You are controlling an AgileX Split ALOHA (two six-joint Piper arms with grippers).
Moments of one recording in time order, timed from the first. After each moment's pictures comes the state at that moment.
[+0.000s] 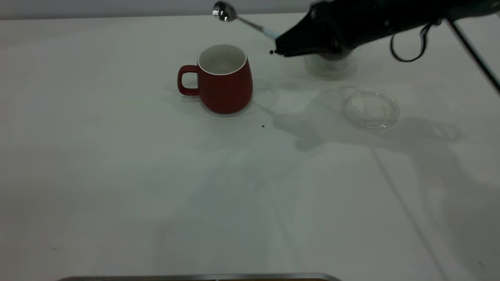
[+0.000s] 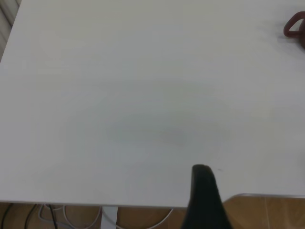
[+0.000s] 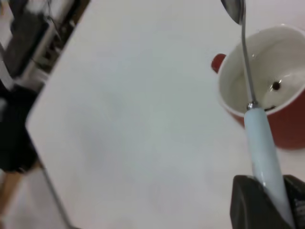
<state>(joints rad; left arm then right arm) 0.01 -0.02 -0.49 0.04 1.14 -0.04 0.23 2.23 -1.14 1.67 0.86 -1.59</state>
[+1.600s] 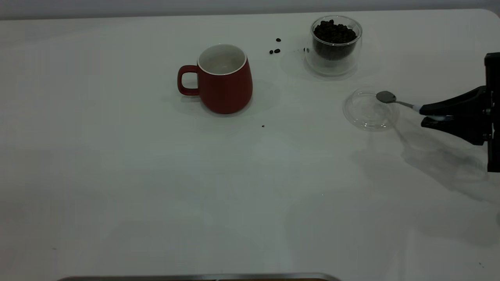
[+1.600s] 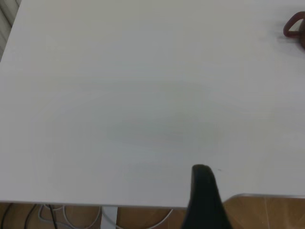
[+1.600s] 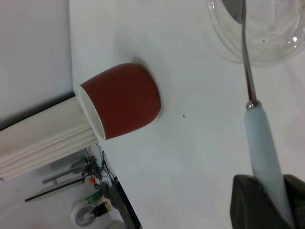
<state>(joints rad) 0.01 -0.02 -0.49 0.04 1.14 -0.04 -0.33 2.40 -0.72 1.75 1.06 -1.31</state>
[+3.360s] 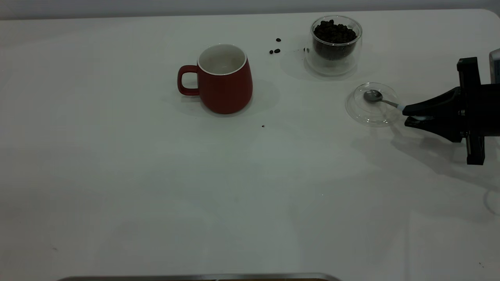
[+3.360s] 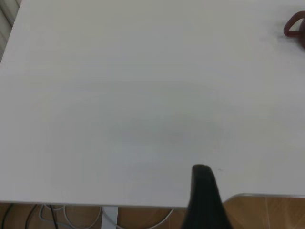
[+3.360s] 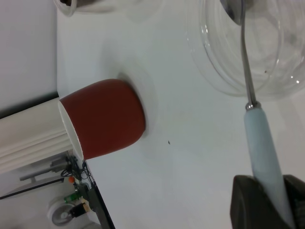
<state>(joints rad) 0.01 -0.02 -0.49 0.04 1.14 -0.04 -0.27 2.49 -0.86 1.79 1.03 -1.34</state>
